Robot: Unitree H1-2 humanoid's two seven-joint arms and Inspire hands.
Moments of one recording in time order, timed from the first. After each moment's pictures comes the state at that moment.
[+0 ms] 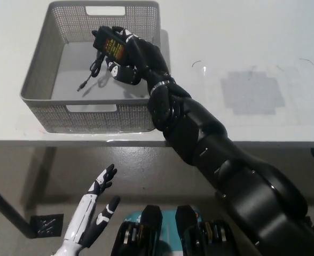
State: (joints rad) left_arm 0.03 0.12 -0.11 -0.01 0.25 -0.29 -0.03; right_arm -1.28 0.18 0.34 1.41 -0.46 -0.19 -0.39
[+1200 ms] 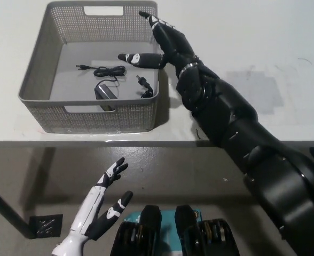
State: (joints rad) left_arm -0.01 0.13 -0.12 -0.01 0.25 -0.29 -0.07; right_arm -1.27 0.05 0.30 1.30 -0.41 -0.19 -0.23
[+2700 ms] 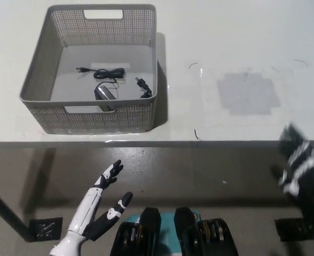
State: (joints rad) left_arm -0.01 0.14 -0.11 0.02 0.26 -0.28 -0.07; right_arm 0.02 -0.17 0.00 -0.17 0.23 -0.07 0.12
